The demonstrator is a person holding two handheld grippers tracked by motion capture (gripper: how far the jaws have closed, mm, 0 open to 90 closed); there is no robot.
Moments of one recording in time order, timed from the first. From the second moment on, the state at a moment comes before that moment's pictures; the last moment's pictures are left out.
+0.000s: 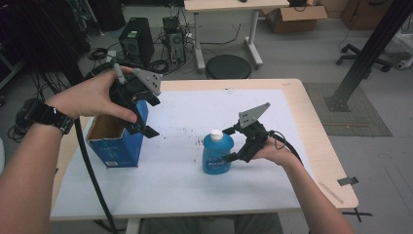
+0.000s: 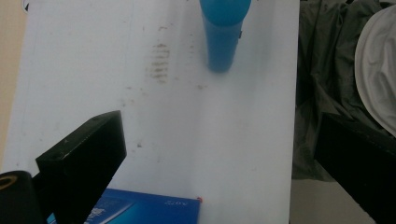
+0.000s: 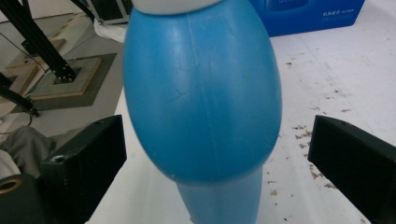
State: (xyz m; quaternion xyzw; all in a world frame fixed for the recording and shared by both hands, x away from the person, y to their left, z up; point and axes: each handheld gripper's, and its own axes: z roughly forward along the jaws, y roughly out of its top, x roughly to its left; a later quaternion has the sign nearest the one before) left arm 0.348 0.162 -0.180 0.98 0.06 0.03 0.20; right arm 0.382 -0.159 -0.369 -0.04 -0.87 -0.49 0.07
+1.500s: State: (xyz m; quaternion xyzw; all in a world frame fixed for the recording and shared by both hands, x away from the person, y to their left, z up) left arm 0.347 0.160 -0.181 0.98 0.05 0.03 0.21; right arm 0.383 -0.149 -0.390 -0.04 -0.86 -0.51 0.08
